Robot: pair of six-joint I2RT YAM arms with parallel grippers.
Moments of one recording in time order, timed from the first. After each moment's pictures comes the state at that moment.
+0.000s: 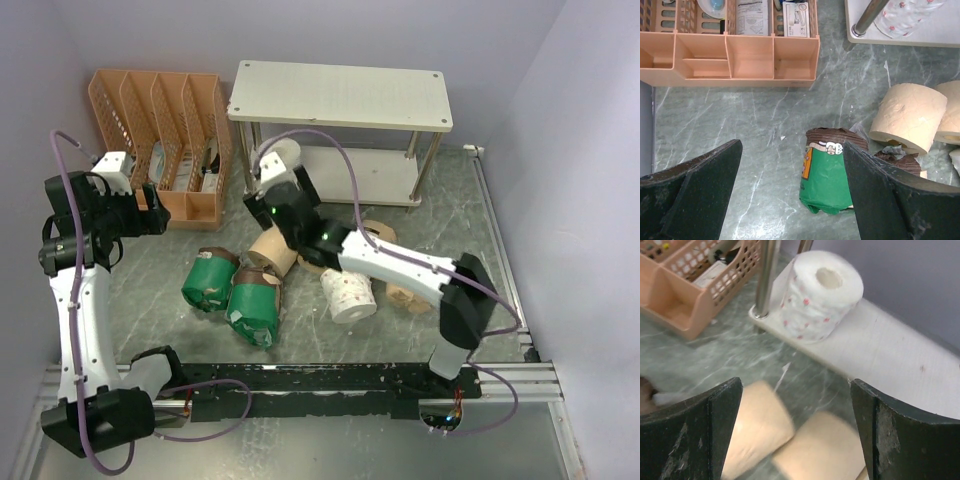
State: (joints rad) left arm 0.30 0.99 1.15 -0.74 0.38 0.09; right arm 0.95 1.77 1.48 -0.04 0.56 -0.14
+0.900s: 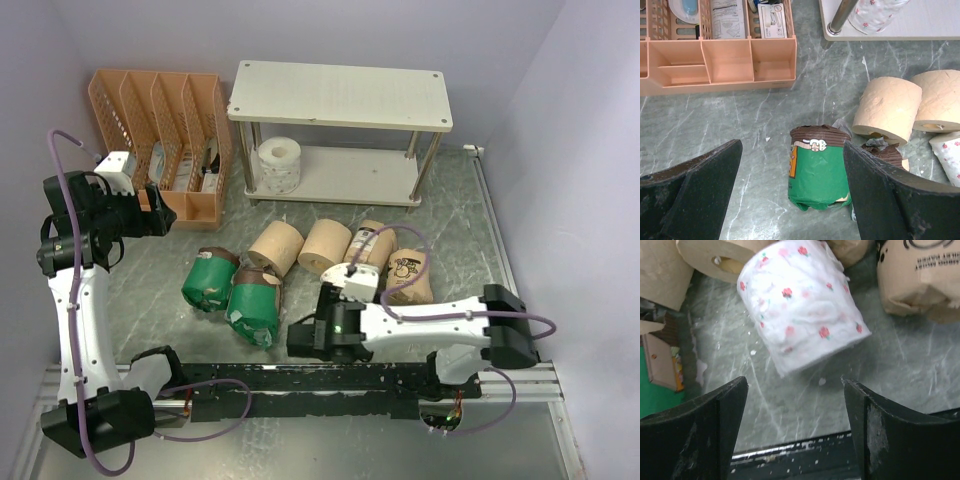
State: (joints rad) left arm 0.30 1.00 1.18 -0.76 0.49 0.11; right arm 1.47 1.52 1.15 -1.34 0.93 1.75
